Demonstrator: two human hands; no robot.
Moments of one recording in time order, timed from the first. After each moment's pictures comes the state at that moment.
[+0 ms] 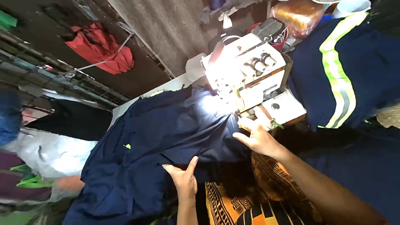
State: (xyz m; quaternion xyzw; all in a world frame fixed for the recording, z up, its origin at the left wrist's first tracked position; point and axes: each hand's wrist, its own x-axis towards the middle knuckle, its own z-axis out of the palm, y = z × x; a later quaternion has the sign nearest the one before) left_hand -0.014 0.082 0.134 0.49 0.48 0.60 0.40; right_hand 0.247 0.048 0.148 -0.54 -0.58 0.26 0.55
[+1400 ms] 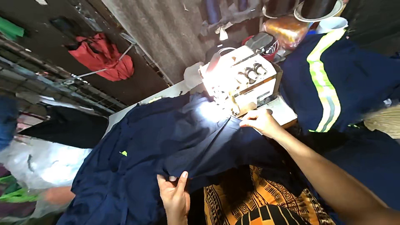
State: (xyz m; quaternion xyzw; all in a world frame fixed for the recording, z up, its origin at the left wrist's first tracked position) left_hand -0.028 0.058 0.153 0.51 0.42 0.61 0.44; right_hand 0.310 0.064 0.156 -0.55 -0.57 0.28 0.55
